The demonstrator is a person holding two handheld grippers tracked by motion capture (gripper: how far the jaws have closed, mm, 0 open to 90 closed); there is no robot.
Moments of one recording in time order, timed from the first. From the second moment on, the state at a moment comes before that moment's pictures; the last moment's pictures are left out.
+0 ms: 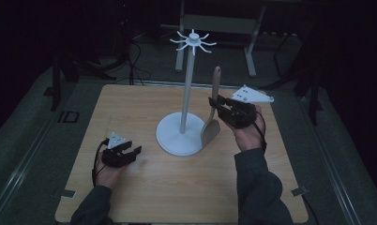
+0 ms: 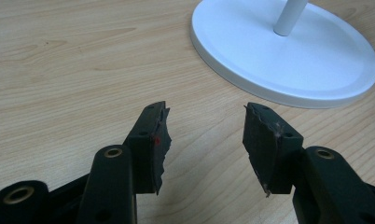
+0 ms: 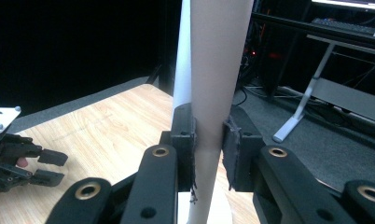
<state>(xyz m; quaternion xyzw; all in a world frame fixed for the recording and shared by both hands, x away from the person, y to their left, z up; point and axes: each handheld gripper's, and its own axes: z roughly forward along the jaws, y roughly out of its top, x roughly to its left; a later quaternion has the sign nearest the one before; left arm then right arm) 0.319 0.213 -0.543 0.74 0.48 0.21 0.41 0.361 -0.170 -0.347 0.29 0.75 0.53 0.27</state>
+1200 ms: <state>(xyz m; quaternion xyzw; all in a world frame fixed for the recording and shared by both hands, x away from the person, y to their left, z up) 0.320 0.213 -0.543 0.74 0.48 0.21 0.42 0.386 -0.152 -0.318 0.30 0.75 0.53 0.25</state>
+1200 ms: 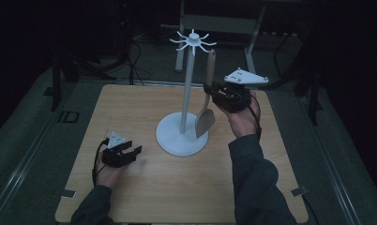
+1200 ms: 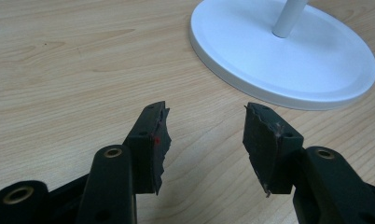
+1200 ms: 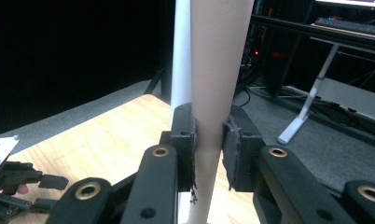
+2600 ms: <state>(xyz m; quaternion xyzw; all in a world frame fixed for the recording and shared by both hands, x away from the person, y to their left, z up) 0.320 0.213 -0.543 0.74 0.48 0.21 0.42 0.384 -0.155 -0.337 0.33 0.75 0.51 0.26</state>
